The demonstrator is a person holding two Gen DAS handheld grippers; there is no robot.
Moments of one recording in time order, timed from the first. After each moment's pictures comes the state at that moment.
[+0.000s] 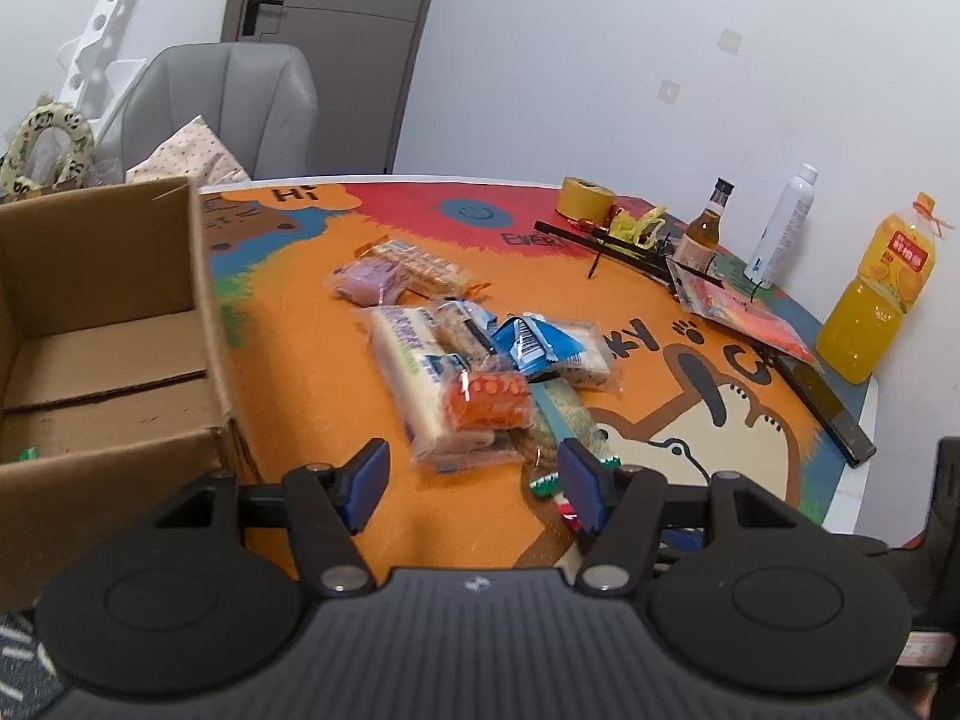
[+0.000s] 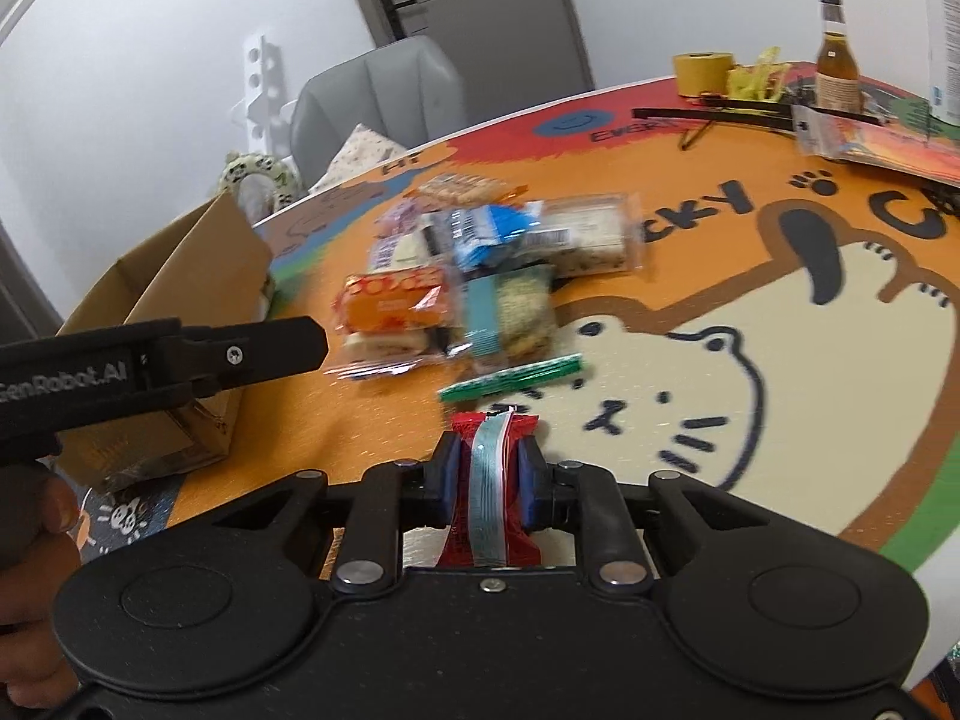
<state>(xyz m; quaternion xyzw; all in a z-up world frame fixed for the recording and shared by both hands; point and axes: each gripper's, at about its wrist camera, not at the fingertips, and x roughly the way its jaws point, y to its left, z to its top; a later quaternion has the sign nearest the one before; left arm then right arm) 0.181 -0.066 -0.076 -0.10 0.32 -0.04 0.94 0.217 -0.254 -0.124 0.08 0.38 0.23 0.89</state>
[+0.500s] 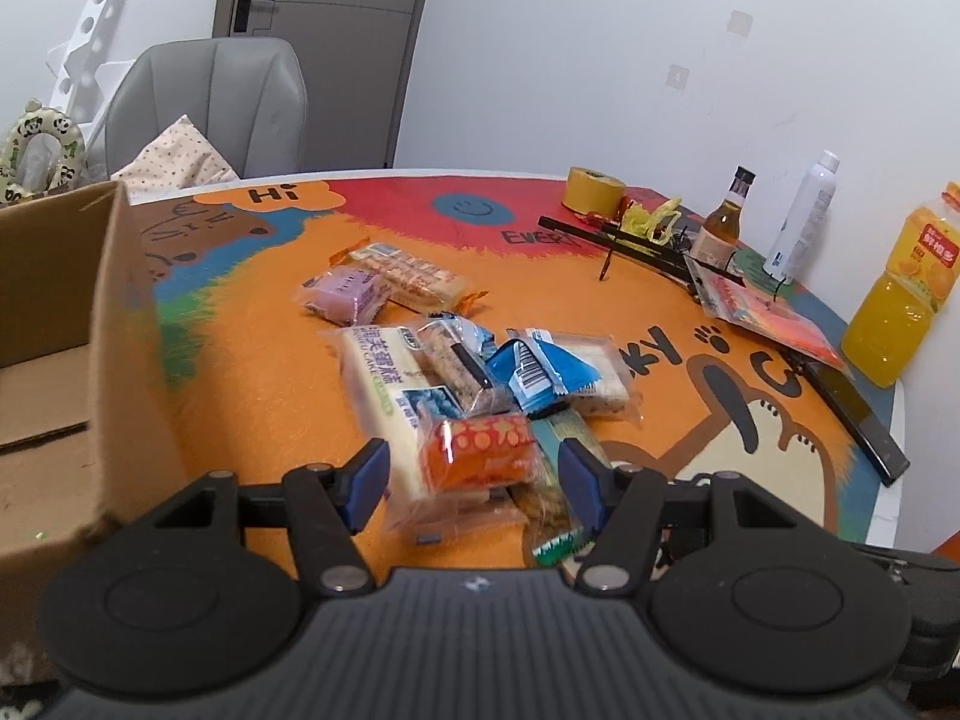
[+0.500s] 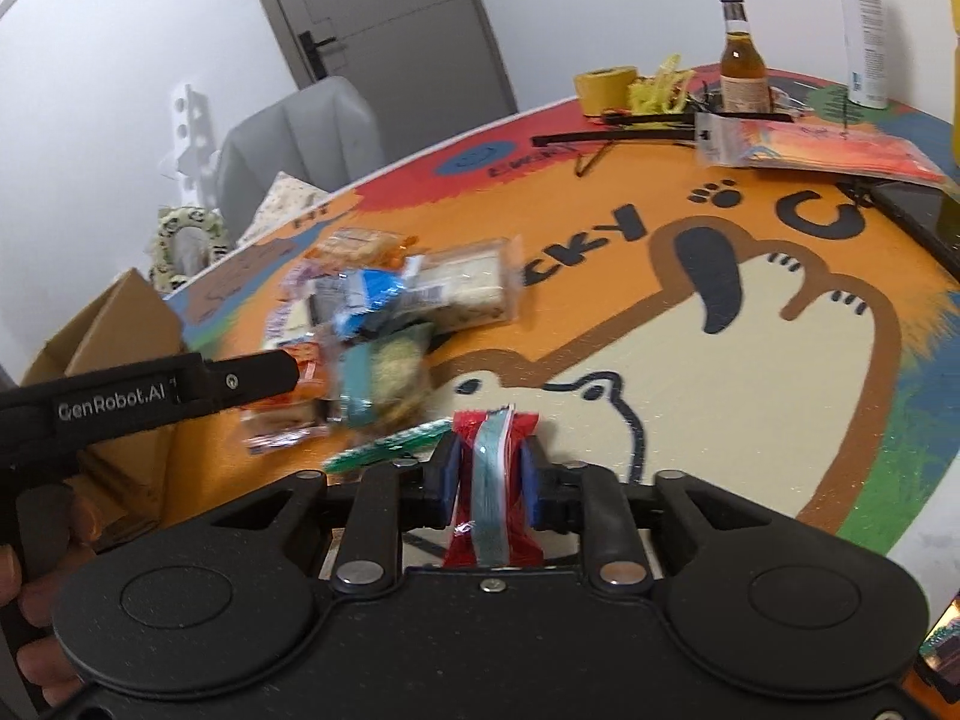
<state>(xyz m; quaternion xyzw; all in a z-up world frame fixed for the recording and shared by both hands) 0.231 -0.077 -0.093 -0.10 0.33 -0.04 0.94 0.242 -0.285 -0.127 0.11 0.37 0.16 0.91</state>
